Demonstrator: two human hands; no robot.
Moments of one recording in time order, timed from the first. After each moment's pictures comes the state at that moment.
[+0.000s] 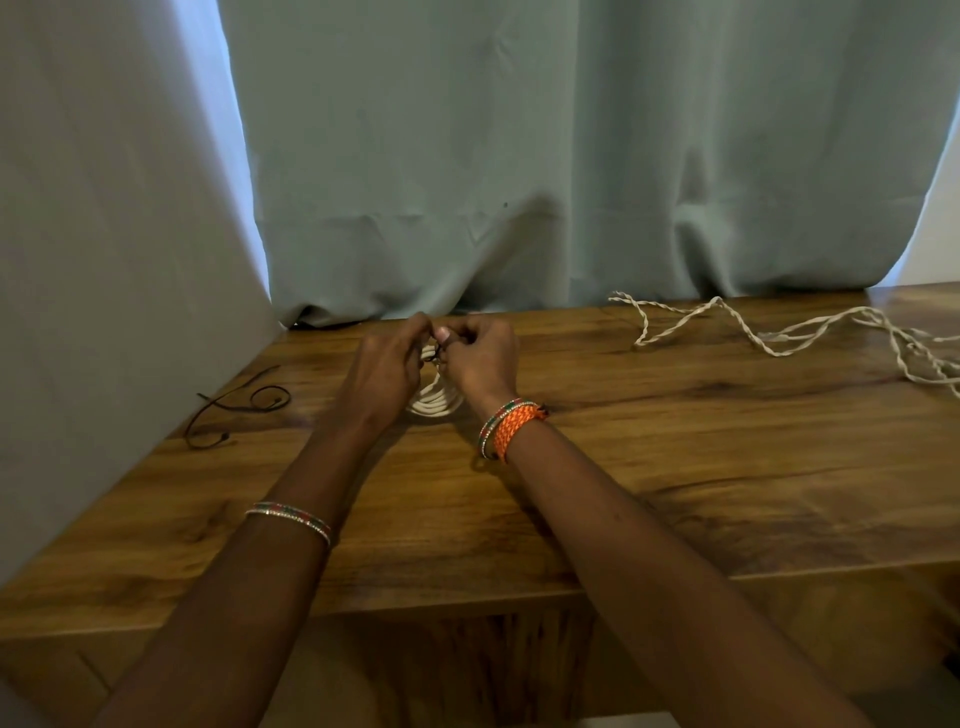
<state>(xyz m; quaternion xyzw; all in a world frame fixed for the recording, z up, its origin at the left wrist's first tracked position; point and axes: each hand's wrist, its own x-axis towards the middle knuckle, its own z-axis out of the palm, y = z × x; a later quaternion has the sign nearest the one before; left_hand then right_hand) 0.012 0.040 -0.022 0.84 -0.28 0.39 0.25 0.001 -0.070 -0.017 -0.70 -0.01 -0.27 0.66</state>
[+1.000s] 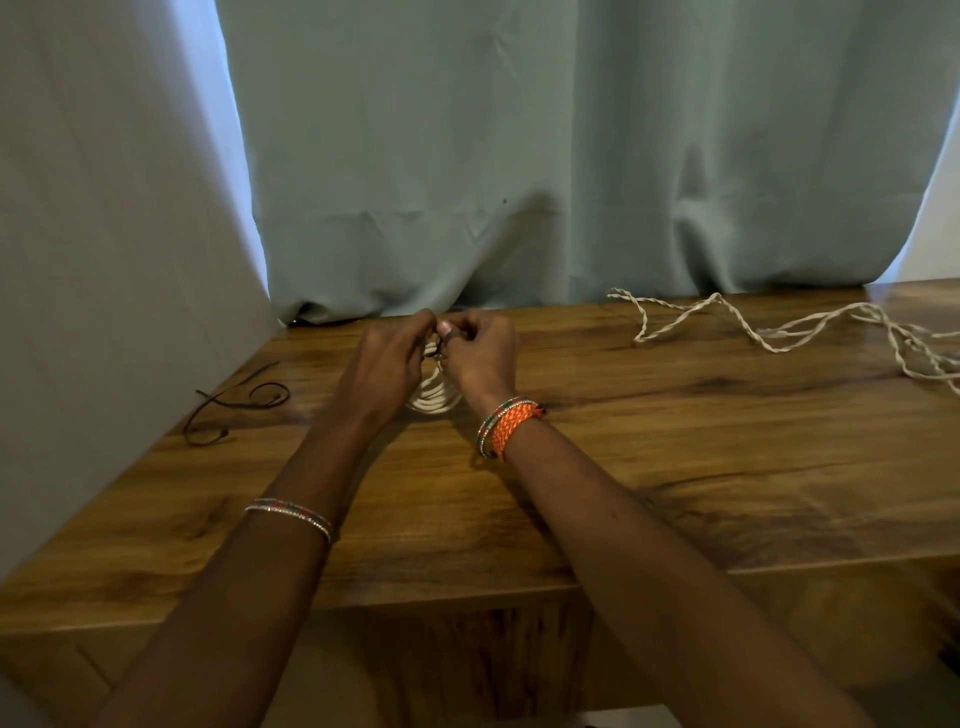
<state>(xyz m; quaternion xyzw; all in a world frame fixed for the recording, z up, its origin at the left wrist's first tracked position) 0.013 0.041 -0.020 0.84 -0.31 0.39 0.22 -0.001 -0.070 -0.019 -0.70 -0.02 -0.30 0.65</state>
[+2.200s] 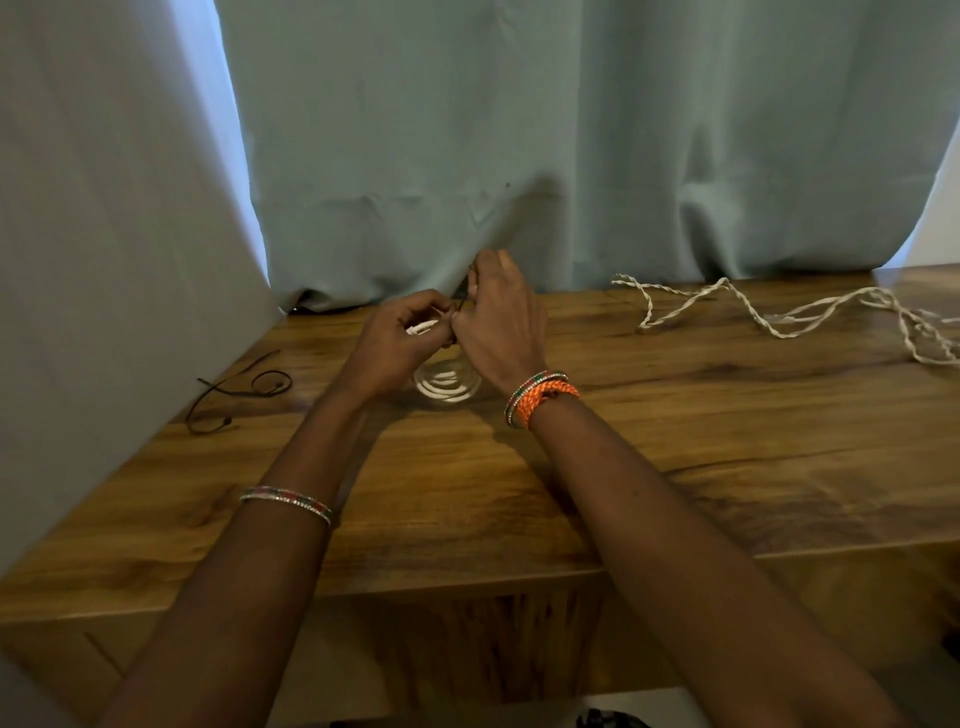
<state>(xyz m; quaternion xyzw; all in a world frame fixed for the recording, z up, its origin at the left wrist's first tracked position) 0.004 0.030 -0.010 0.76 -0.32 0.21 0.52 -0.014 -0.091 0.003 -0.85 -0.09 -0.42 0.31</state>
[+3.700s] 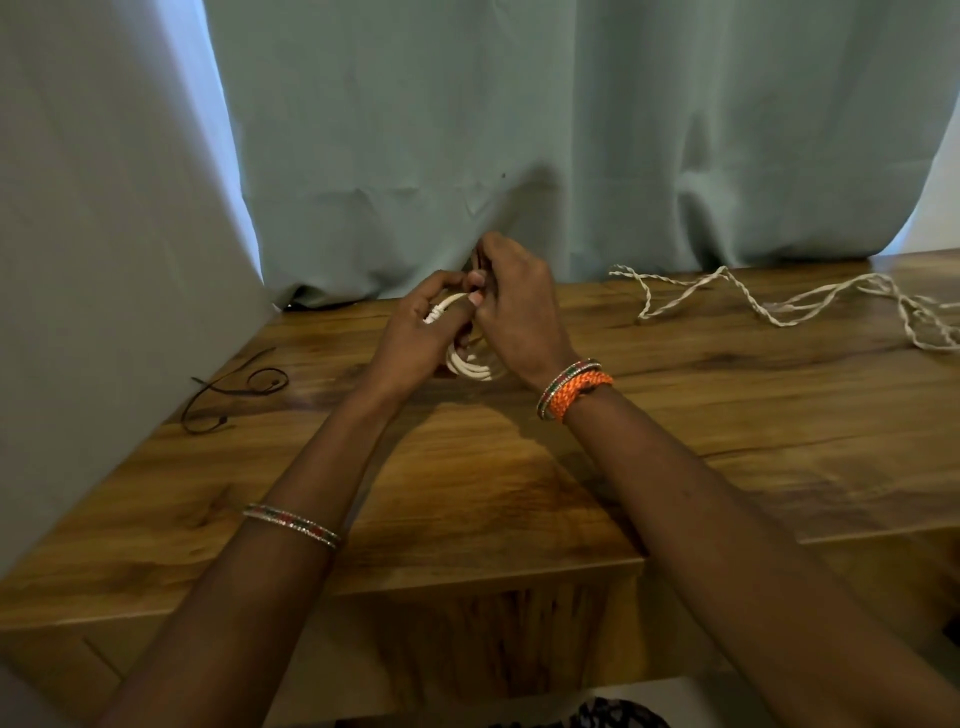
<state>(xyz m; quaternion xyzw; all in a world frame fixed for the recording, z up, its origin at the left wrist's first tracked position) -0.023 0.005 -0.002 0.73 -0.26 0.14 0.62 -0.016 -0.111 0.005 -0.79 -0.20 -0.44 0.36</state>
